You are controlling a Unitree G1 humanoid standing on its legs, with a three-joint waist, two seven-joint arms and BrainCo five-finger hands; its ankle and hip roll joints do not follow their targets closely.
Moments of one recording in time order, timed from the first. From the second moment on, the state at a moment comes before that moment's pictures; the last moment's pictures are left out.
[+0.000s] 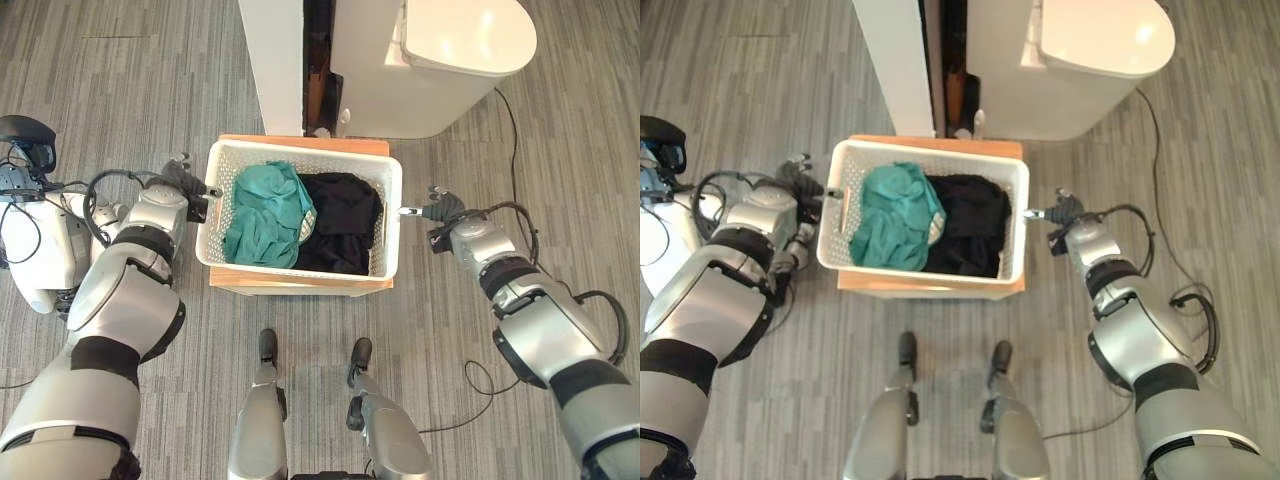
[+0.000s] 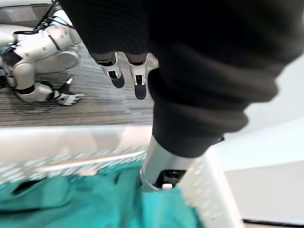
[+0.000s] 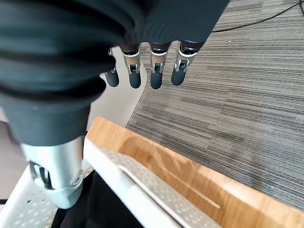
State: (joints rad) left arm -1.27 0.53 -0.67 1.41 -0.62 0.12 0.06; right arm -1.13 -0.44 0.62 1.24 0.50 0.15 -0.08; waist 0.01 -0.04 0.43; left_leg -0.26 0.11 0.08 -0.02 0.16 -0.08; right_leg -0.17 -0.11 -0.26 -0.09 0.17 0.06
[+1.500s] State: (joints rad) left arm -1.23 0.49 -0.65 1.45 -0.55 0.14 0.10; right arm -1.13 -0.30 0.70 1.23 0.48 0.13 -0.09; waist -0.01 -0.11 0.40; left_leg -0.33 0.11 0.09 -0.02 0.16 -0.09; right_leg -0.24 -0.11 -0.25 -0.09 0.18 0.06
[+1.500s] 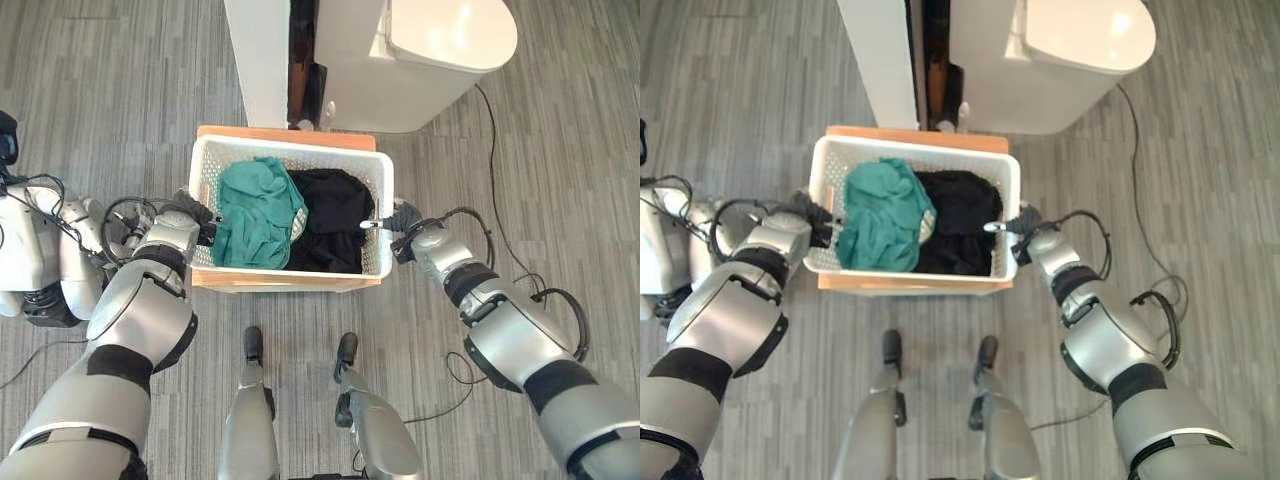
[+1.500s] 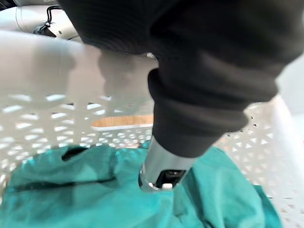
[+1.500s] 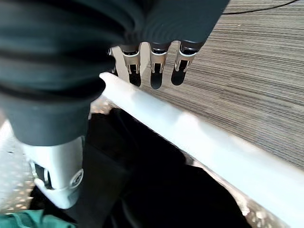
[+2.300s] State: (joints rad) left arm -1.32 0.48 -0.73 1.45 -0.49 0.13 0.11; right arm -1.21 -0.30 0.71 1.34 0.45 0.10 -0.08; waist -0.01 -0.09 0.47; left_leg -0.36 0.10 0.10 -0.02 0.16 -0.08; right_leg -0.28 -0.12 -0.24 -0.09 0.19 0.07
